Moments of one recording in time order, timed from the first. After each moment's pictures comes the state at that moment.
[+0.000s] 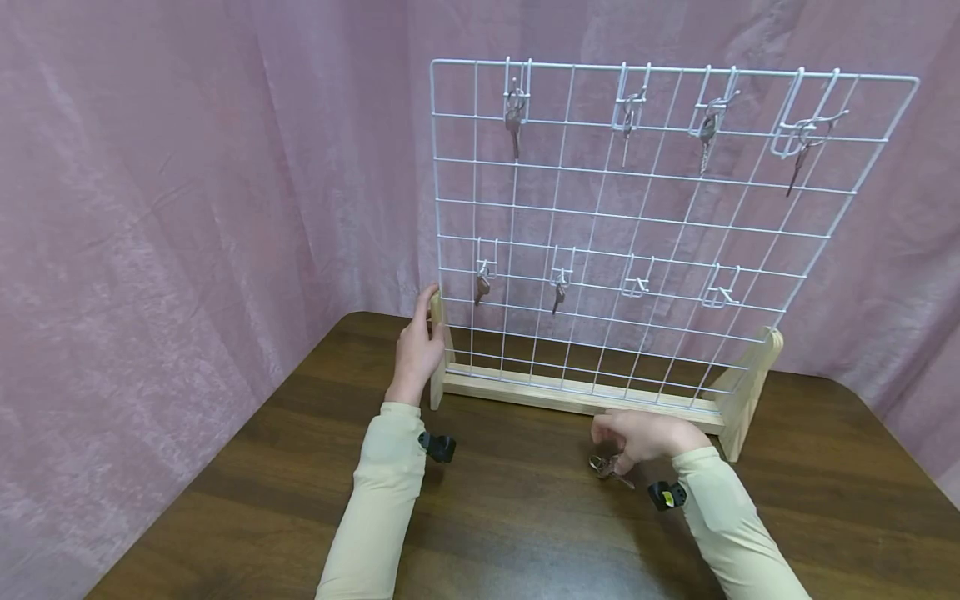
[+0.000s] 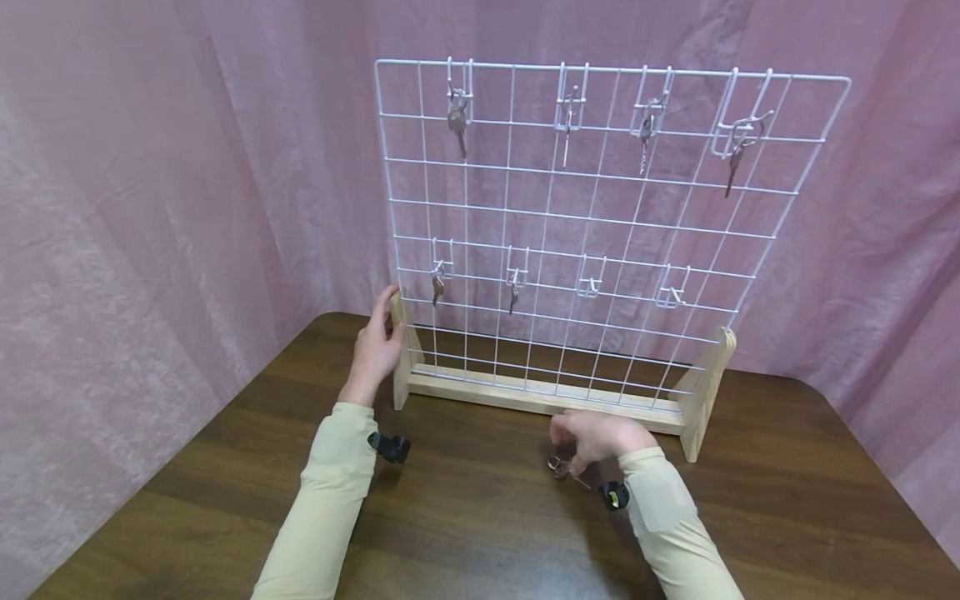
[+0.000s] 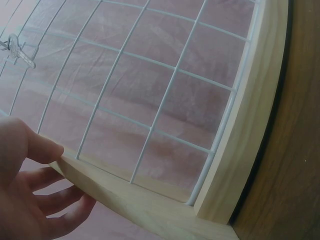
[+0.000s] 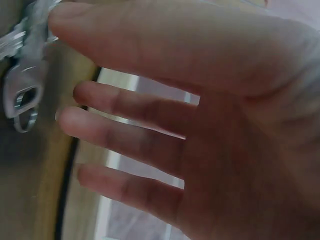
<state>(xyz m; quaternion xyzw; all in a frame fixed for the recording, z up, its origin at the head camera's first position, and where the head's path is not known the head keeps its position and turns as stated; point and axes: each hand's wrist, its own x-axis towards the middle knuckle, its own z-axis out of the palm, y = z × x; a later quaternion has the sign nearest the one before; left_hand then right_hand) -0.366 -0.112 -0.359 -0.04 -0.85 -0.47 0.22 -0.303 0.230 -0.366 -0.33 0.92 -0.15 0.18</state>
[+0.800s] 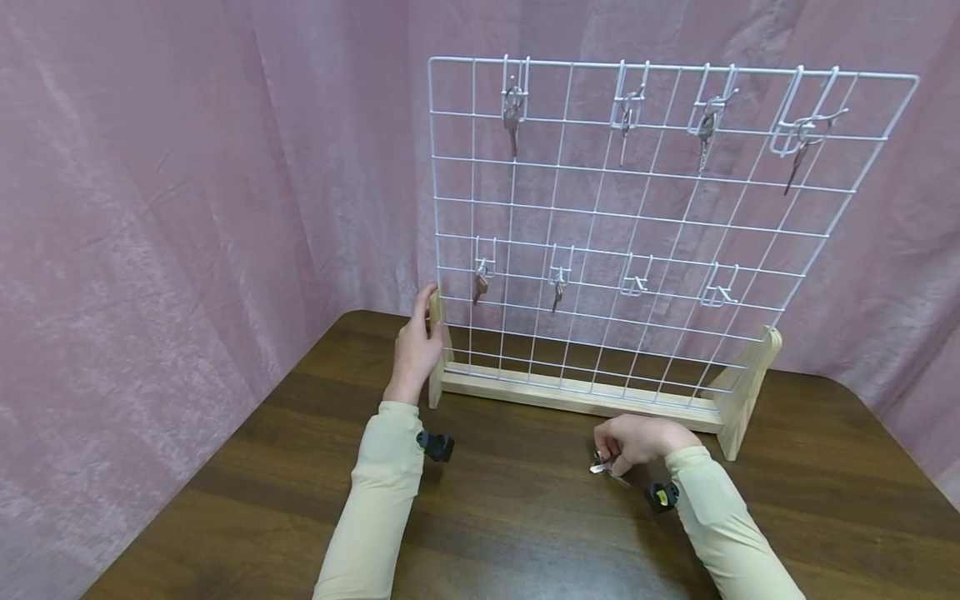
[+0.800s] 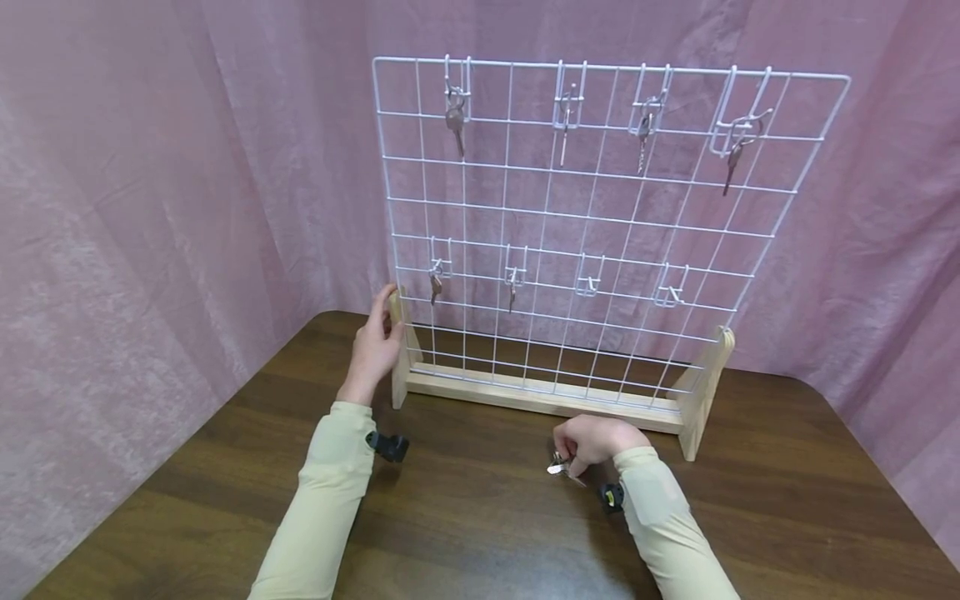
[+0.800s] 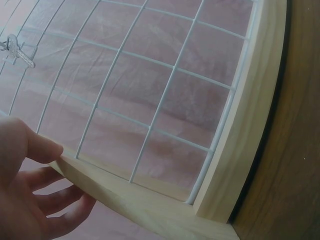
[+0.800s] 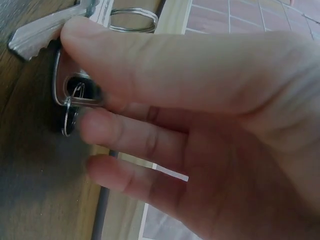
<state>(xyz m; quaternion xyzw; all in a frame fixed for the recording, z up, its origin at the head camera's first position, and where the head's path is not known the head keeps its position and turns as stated) -0.366 -0.111 -0.359 -0.04 -0.86 -0.46 0.23 -0.315 0.235 -0.384 -0.35 0.90 -0.14 0.21</state>
